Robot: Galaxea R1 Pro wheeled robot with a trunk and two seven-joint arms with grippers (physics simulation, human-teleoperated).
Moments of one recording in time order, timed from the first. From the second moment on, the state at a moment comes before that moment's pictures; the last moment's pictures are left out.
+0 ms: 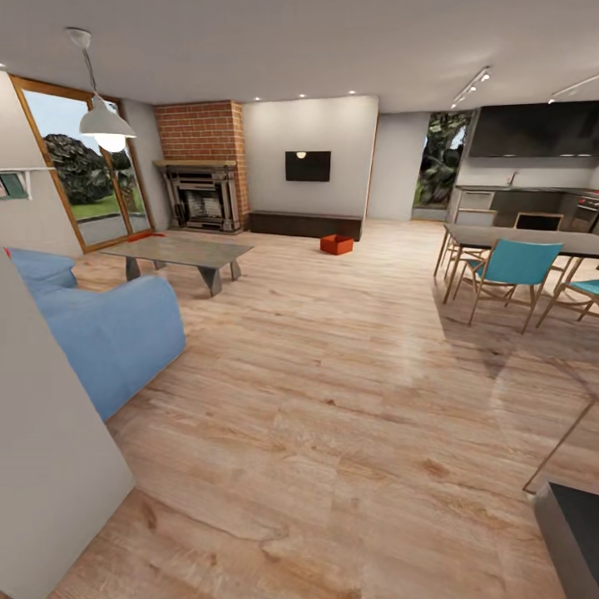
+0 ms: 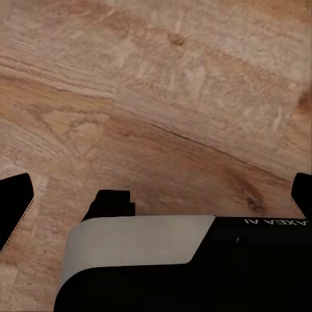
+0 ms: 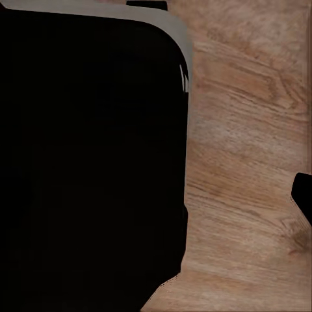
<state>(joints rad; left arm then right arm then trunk) -0.23 -0.08 0.18 -0.13 -0.14 -0.10 0.04 -0.04 -0.04 0.02 -0.07 -0.01 0.00 -0.01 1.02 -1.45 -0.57</state>
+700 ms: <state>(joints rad) -0.23 -0.08 0.18 -0.13 -0.14 -0.11 0.04 -0.04 -0.04 0.02 -0.07 -0.01 0.00 -0.01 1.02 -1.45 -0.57</state>
